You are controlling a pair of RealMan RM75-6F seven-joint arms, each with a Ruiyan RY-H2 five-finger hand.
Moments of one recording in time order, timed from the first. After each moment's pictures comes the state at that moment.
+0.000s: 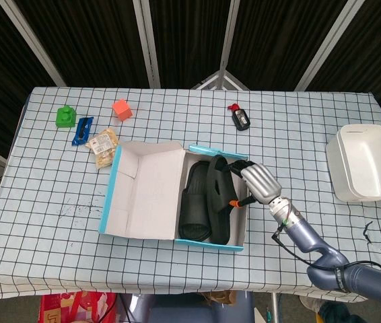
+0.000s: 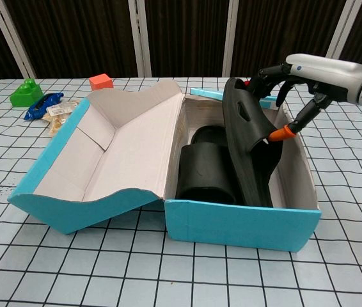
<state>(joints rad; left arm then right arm) -0.03 -1.10 -0.15 -1.48 1.35 1.58 0.05 0.73 -1.42 0.14 -1.37 -1.44 1.00 0.27</state>
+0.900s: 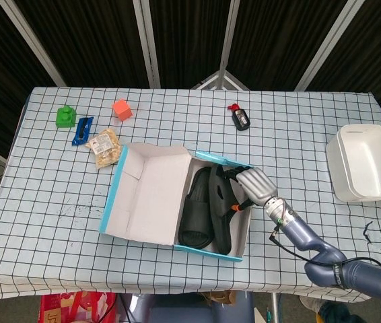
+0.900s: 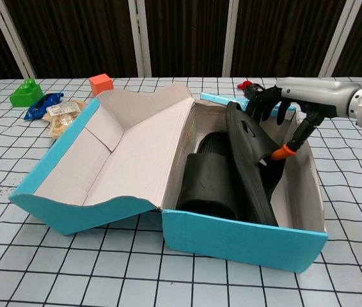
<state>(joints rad) -0.03 -1.10 -0.15 -1.48 1.35 1.57 0.05 0.77 -1.41 0.12 -1.38 -1.37 0.86 0.12</state>
